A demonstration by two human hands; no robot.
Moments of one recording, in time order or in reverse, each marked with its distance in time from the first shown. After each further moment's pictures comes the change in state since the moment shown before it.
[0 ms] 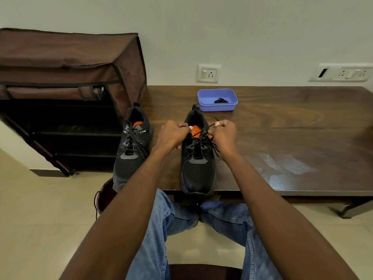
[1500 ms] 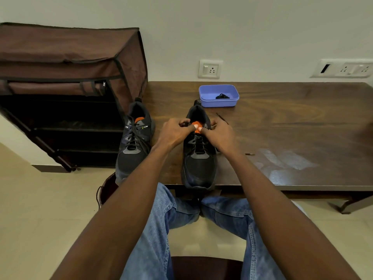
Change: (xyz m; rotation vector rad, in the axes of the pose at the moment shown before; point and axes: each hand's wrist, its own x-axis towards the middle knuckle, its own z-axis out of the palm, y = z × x) left_hand -0.002 -0.010 0.002 -0.056 -0.036 0.064; right_hand -0.013 -0.004 -0.003 -0.474 -0.212 -0.139
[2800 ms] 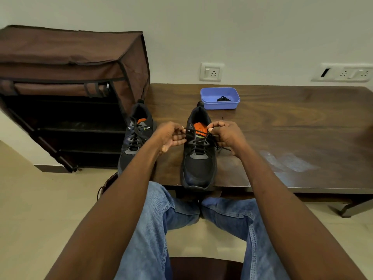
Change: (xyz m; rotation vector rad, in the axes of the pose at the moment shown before) left_hand -0.006 0.001 -0.021 -0.728 -0.159 -0.388; right_hand 0.004 0.010 -0.022 0.474 -0.199 0.100
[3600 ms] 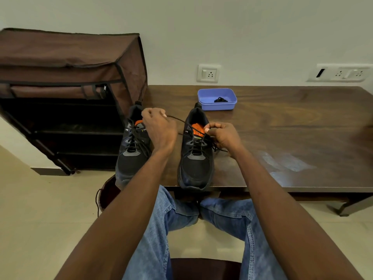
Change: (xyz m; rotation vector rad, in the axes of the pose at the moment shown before) left_hand -0.004 0.000 0.017 0.657 0.780 0.705; right_hand -0.003 0.000 0.004 -0.012 0.033 -0.020
